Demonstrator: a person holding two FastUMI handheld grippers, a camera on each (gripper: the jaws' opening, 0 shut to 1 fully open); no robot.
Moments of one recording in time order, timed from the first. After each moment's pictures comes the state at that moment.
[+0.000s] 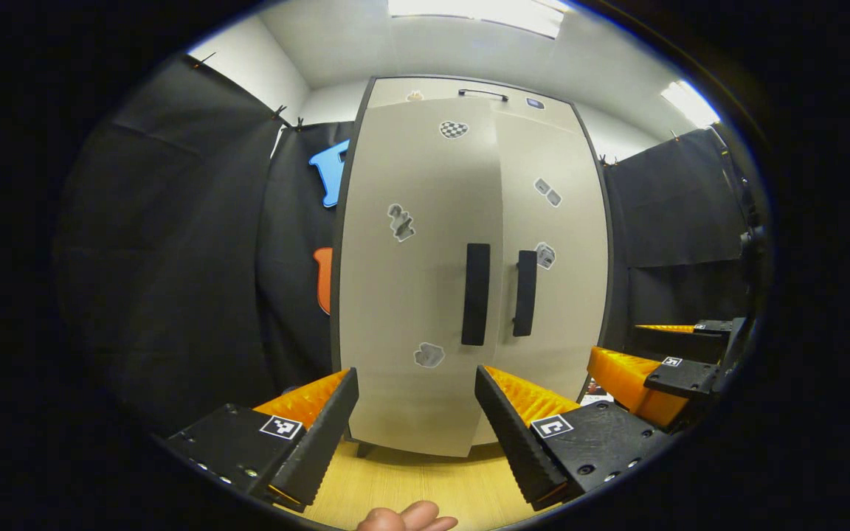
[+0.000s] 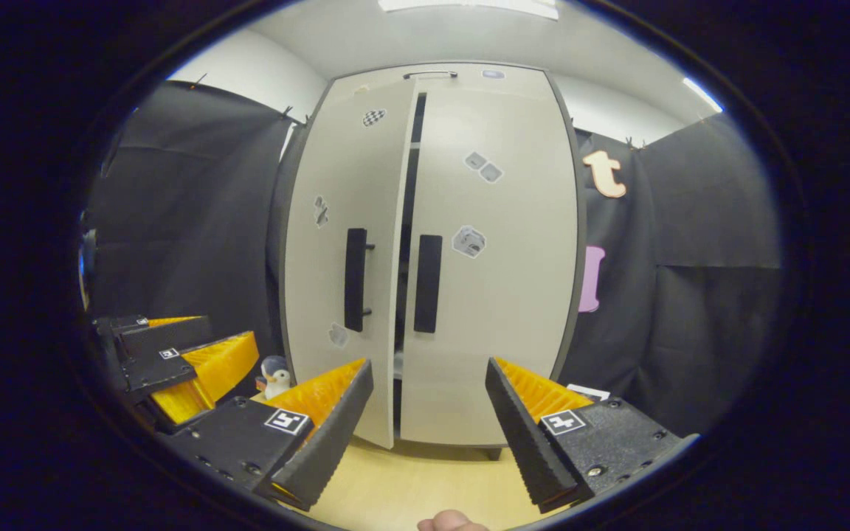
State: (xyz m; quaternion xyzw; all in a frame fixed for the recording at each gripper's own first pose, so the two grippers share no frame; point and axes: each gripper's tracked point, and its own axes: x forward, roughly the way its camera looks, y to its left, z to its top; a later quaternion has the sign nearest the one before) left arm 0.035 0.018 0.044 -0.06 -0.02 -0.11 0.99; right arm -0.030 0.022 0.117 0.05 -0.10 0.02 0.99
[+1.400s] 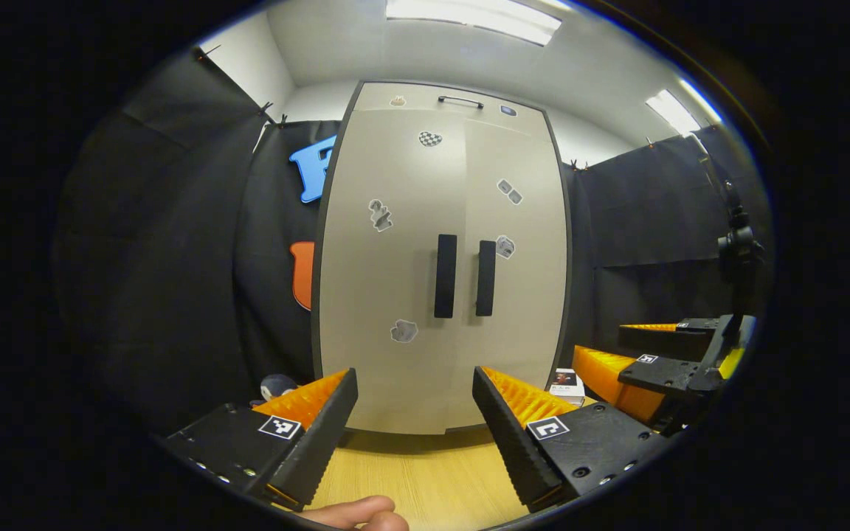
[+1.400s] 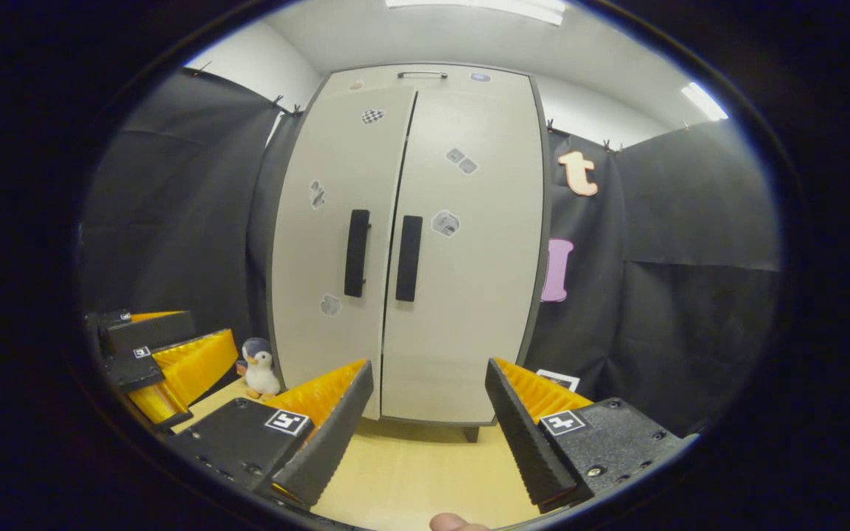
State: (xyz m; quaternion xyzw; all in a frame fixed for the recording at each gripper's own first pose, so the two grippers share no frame) left arm -0.009 0.007 0.020 -0.05 0.00 -0.18 0.98; right arm -0.065 0.013 0.078 0.03 -0.08 -0.03 1.00
